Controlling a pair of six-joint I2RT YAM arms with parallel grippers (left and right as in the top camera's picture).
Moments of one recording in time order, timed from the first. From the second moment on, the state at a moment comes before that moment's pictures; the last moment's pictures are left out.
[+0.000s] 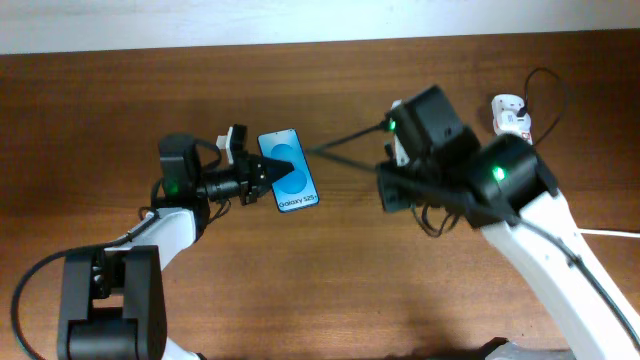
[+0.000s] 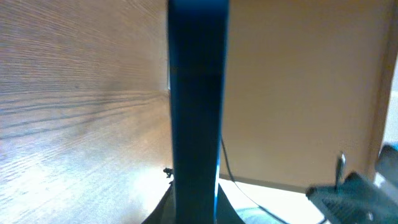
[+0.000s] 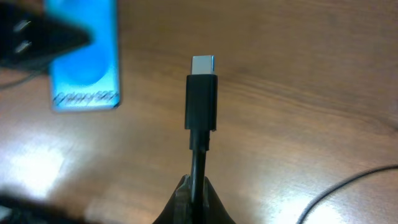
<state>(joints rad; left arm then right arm) -0.02 1.74 0.78 0.45 1.25 -1.05 0.58 1.43 1.69 -1.36 0.04 0.36</state>
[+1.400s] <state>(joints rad) -0.02 1.74 0.83 1.09 1.28 -1.75 0.94 1.47 1.46 -0.96 0.09 0.54</state>
